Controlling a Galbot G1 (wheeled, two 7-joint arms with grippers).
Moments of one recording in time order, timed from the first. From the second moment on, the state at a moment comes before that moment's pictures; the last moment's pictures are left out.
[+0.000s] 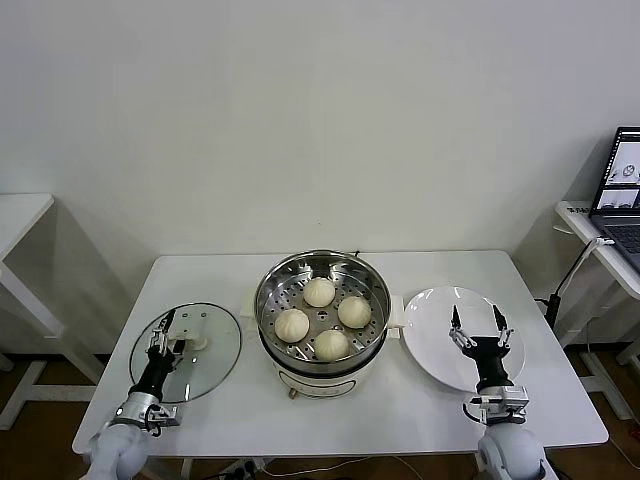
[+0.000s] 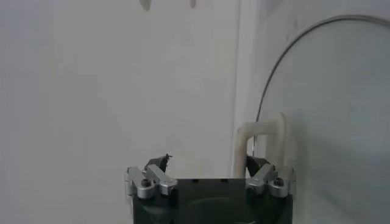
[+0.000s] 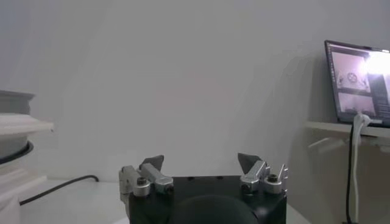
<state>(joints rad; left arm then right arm) 1.19 -1.21 -0.57 -1.32 1.20 -0.21 -0.34 -1.29 1.14 0.47 1.57 0.29 0.34 0.19</state>
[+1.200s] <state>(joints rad) 1.20 -1.16 -0.67 -1.43 1.16 -0.22 -0.32 -1.27 1.15 0.47 1.56 0.29 0.34 0.19</state>
